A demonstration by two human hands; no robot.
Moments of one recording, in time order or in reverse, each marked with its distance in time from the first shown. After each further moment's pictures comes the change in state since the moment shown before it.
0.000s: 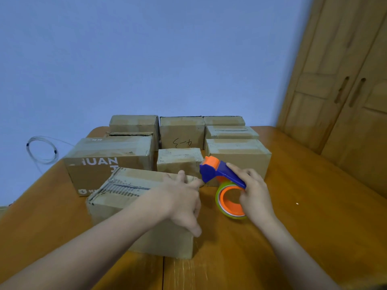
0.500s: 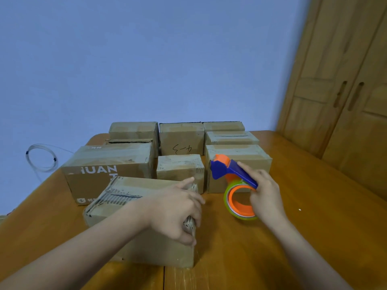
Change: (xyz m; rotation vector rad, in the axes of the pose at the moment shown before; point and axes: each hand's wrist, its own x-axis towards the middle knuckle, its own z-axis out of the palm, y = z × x) left_hand 0.007 -0.035 0.024 -0.090 0.295 0.428; right_hand 0.012 0.005 -0.018 0.051 0.015 0.093
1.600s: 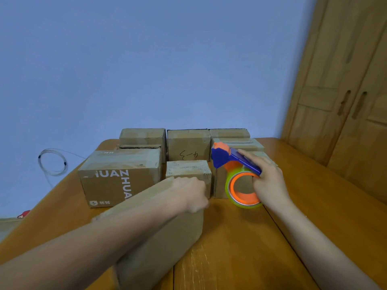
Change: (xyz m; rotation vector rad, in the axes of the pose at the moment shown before) left_hand 0.045 -0.010 0.000 -0.061 0.087 -0.642; right_hand 0.027 -0.040 -0.021 0.166 -0.015 -0.081
